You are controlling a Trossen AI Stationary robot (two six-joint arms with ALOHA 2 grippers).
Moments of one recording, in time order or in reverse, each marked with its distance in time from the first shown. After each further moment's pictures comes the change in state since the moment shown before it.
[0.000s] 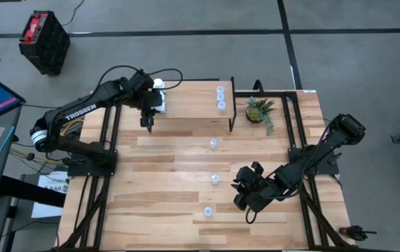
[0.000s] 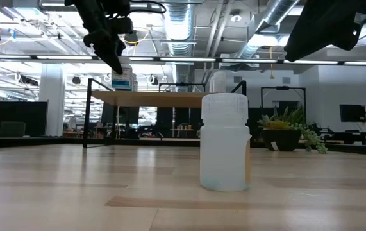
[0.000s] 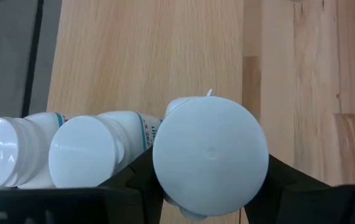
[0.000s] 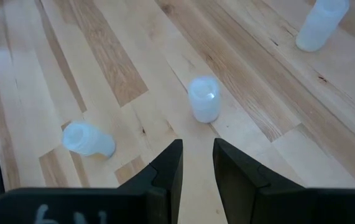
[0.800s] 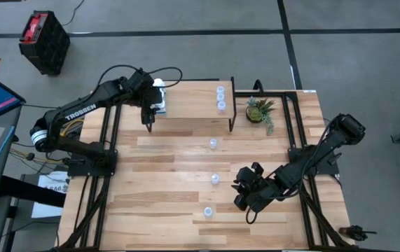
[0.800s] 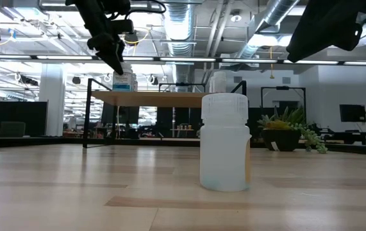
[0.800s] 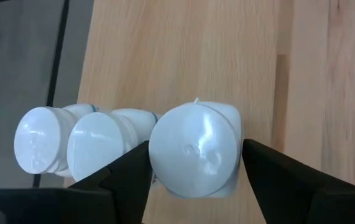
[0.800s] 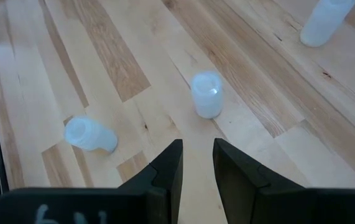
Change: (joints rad) left arm 0.000 0.000 0.000 0.036 -0.082 -0.015; right arm 0.001 0.000 0.000 -0.001 -0.019 0.000
